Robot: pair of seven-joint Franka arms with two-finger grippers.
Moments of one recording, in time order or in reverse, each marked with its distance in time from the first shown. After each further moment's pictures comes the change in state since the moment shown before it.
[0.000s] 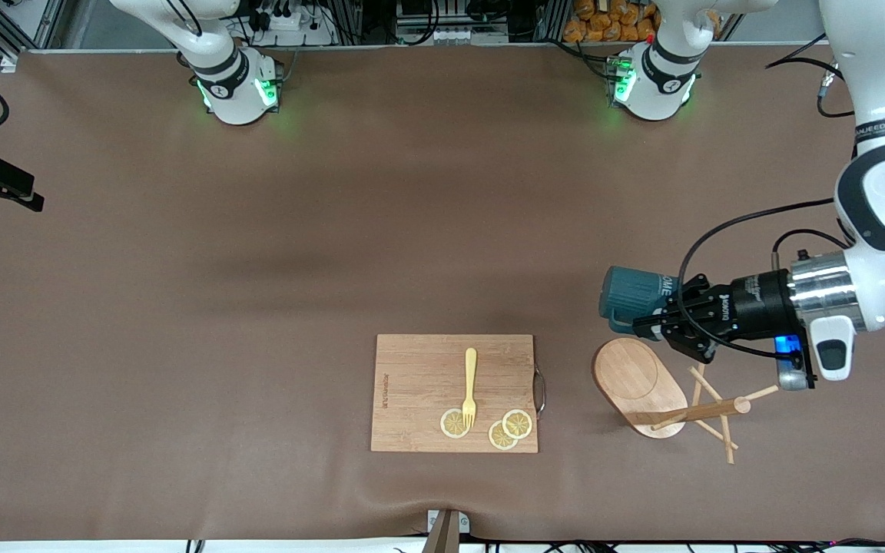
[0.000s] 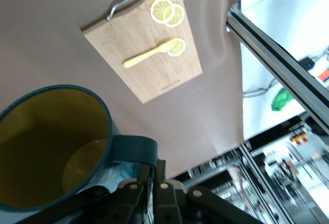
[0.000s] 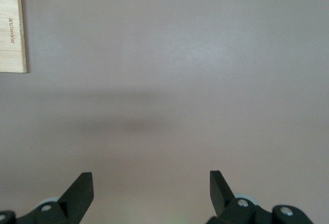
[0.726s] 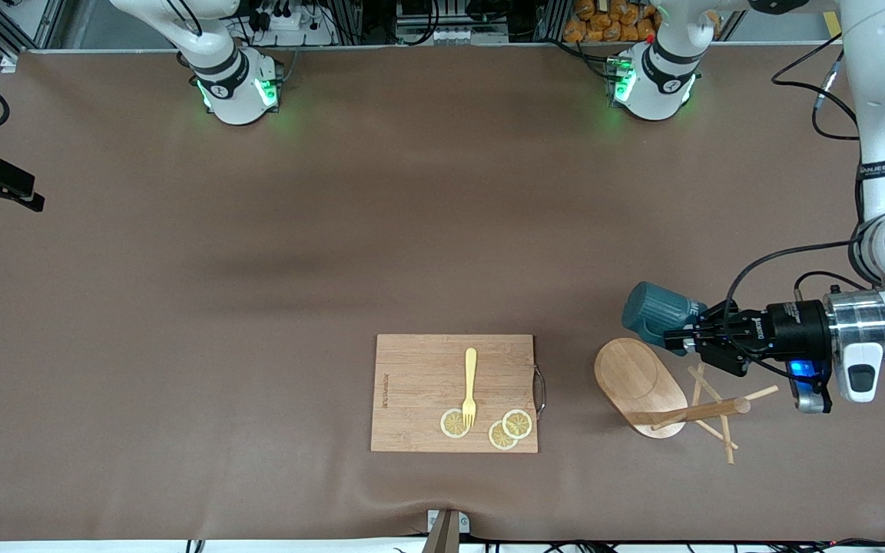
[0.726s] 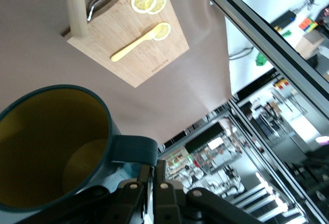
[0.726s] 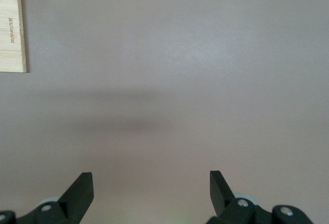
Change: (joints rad) left arm 0.137 0.114 0.000 -0.010 -0.204 -0.130 0.355; right arm 0.000 0.000 0.000 -0.001 0.000 0.000 0.000
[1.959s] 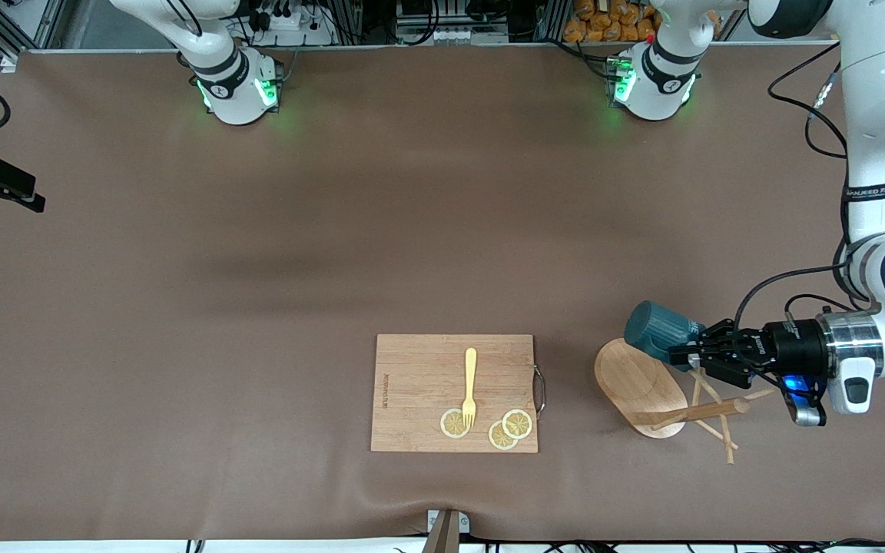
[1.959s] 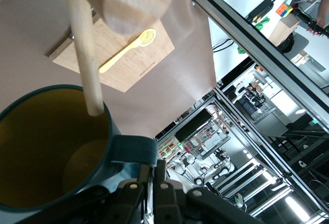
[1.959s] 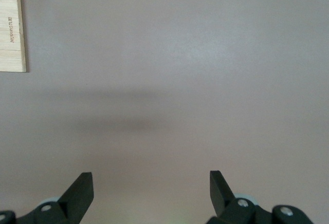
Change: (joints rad) left arm 0.043 0.071 -0.001 0.000 -0.079 -0.005 0.165; right arm 0.000 0.002 0.000 0.000 0.000 0.000 0.000
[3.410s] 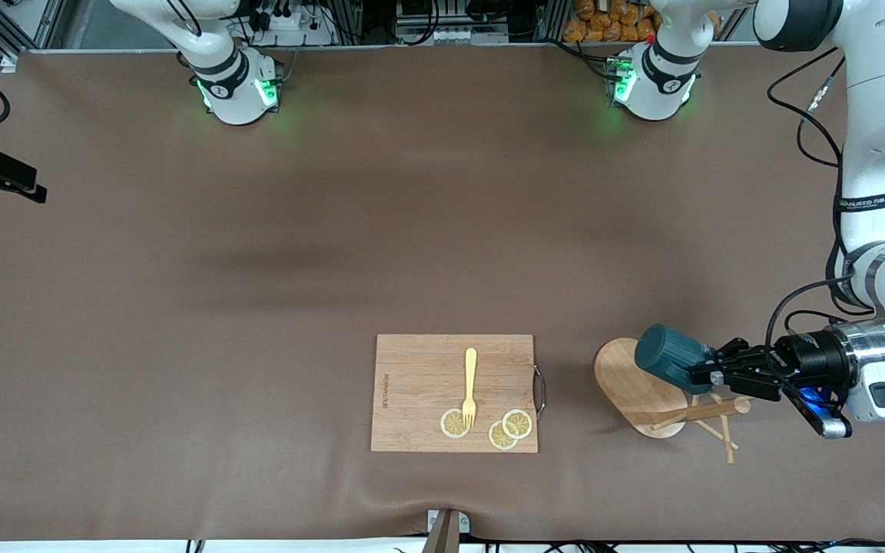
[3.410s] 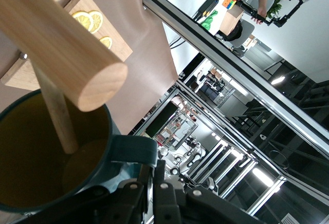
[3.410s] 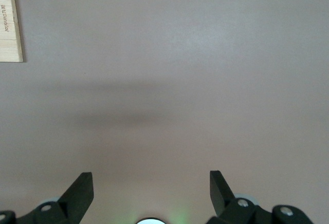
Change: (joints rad) left arm 0.038 0.050 0.001 -0.001 -0.176 0.012 0.181; right arm 0.000 -0.004 -0.006 0.001 0.000 -0.054 0.018
